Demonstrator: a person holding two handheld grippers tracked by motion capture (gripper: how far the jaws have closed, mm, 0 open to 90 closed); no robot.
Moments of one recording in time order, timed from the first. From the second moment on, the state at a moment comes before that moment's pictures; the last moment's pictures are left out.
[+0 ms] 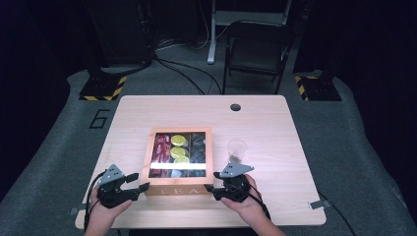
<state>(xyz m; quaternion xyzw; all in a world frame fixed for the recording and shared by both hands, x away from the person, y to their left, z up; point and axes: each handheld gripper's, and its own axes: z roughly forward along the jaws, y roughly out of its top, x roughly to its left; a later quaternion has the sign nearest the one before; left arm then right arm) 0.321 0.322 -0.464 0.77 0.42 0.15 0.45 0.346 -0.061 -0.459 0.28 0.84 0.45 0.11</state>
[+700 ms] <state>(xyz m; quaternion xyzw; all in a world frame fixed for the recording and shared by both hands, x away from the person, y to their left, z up) 0.327 0.344 -0.454 0.73 0.45 0.18 0.48 0.356 -0.093 -0.444 0.32 0.81 0.47 0.15</state>
